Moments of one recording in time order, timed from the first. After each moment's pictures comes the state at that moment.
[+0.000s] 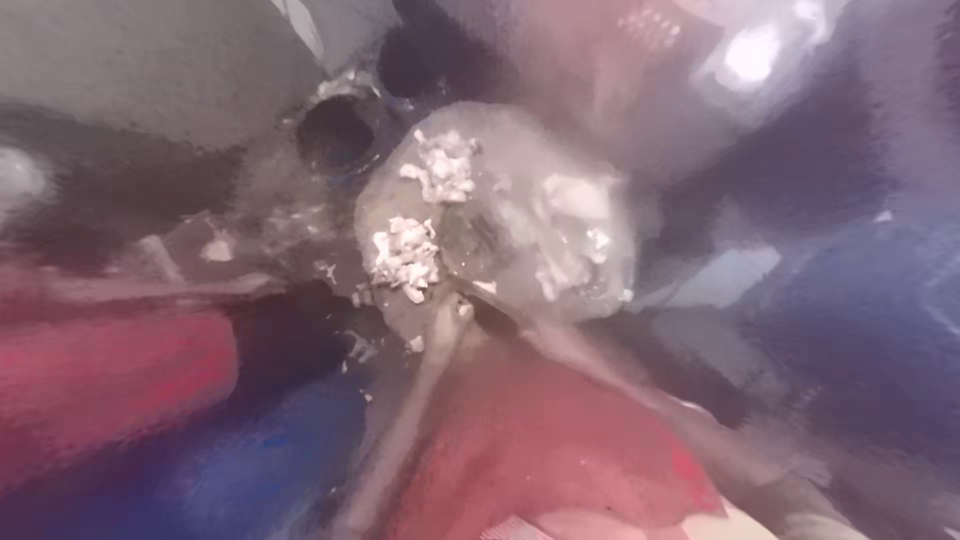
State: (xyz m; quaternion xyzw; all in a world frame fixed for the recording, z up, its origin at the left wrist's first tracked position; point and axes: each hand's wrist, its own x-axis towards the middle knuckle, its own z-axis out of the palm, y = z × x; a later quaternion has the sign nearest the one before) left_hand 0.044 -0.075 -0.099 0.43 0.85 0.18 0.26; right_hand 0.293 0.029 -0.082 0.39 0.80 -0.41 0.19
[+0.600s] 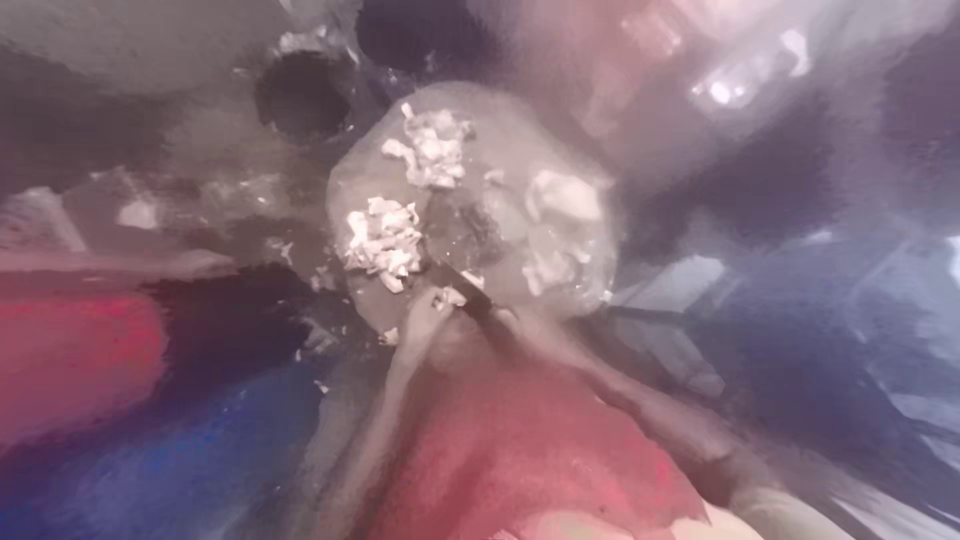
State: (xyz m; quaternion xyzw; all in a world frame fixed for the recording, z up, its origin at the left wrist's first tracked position) left_hand 0.031 -0.089 -0.110 0.39 0.81 0.25 0.34; right_hand 0.270 0.040 -0.075 0.37 0.80 -0.44 0.15
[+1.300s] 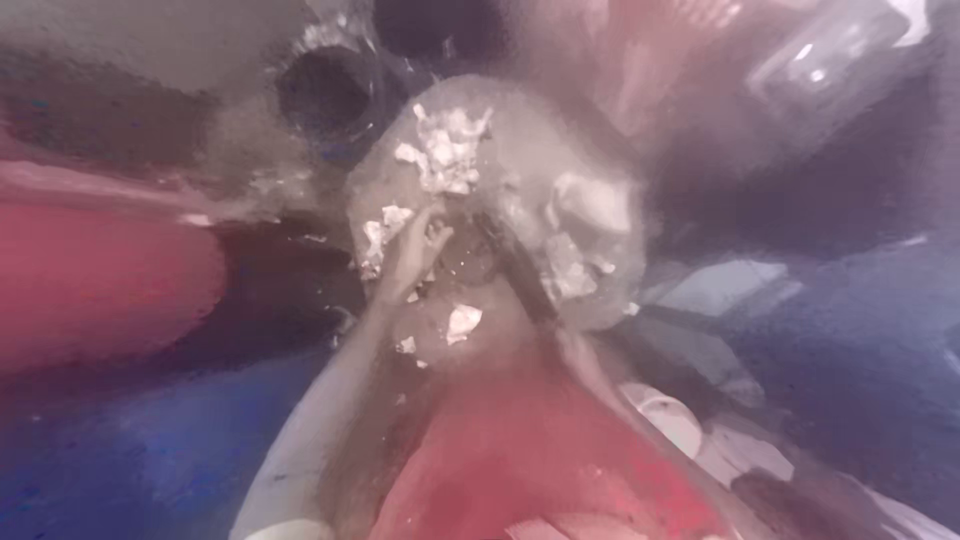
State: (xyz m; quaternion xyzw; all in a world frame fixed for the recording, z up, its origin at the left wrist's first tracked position) left_hand -0.053 0.027 -0.017 0.46 0.81 0.22 0.29; right_hand 0.340 0.026 -0.110 0.54 0.67 -0.50 0.07
